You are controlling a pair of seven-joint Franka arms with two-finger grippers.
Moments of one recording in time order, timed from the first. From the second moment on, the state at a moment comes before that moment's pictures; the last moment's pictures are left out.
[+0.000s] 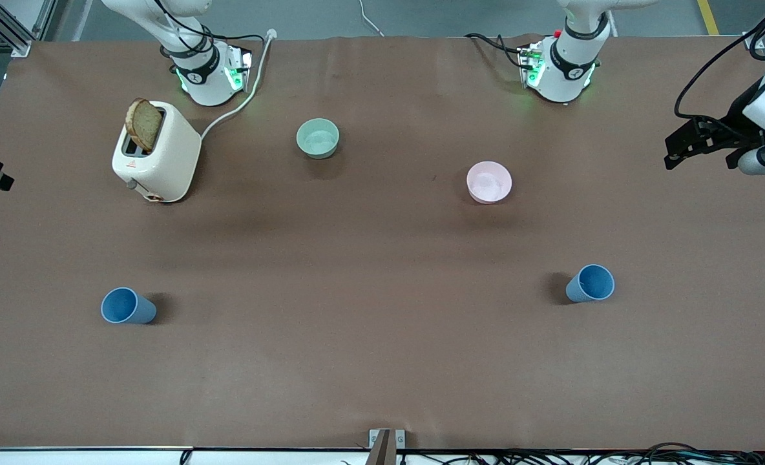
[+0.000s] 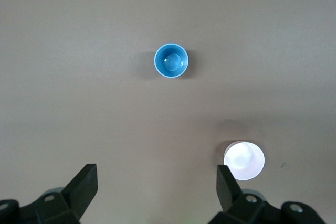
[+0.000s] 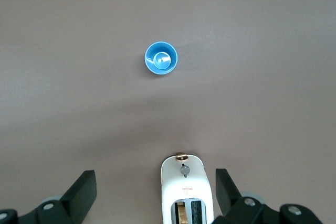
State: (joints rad) left arm 0.04 -0.02 -0.14 -1.55 0.02 1.54 -0.07; right arm -0.06 0.11 -0.07 -1.34 0.00 1.45 0.04
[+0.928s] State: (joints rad) left arm 0.08 0.19 -0.14 -1.50 0.03 1.66 -0.10; right arm -0.07 0.26 -0.07 -1.38 0.00 1.66 -0.01
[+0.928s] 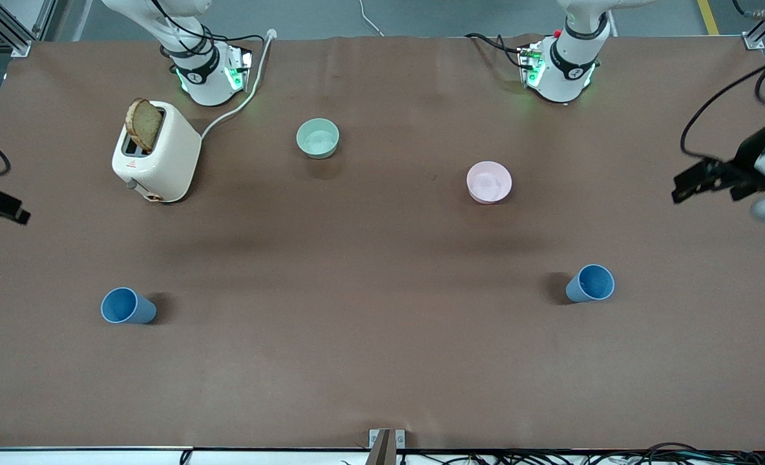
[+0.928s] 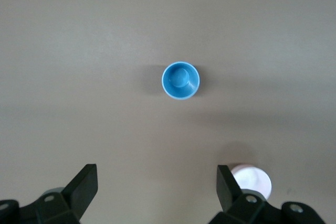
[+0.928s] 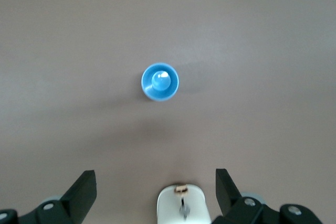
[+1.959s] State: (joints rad) left arm 0.12 0.57 -0.14 -1.65 0.04 2.10 -0.19; right arm -0.12 0.57 -0.07 -1.60 0.00 2.23 -0.14
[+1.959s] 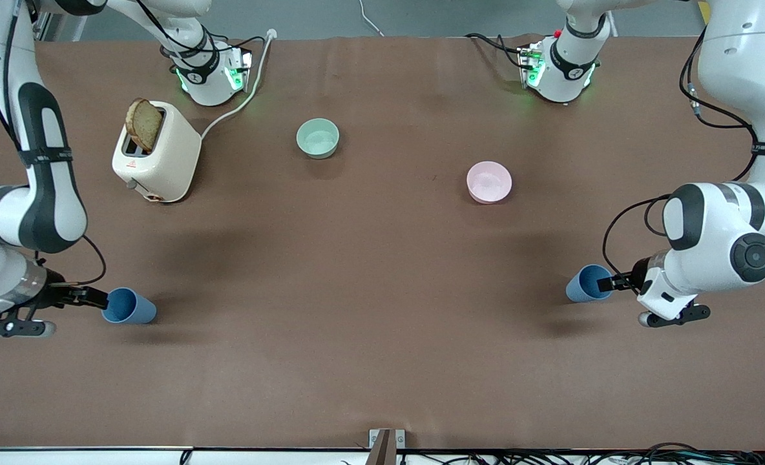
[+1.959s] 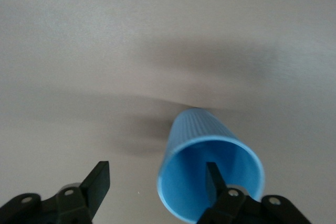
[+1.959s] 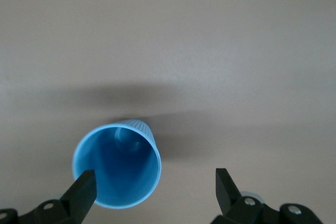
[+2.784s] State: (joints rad) left arm 0.13 0.58 -0.15 -1.68 0.03 2.16 -0.19; right arm -0.13 0.65 -0.07 -1.60 0.08 2.29 -0.15
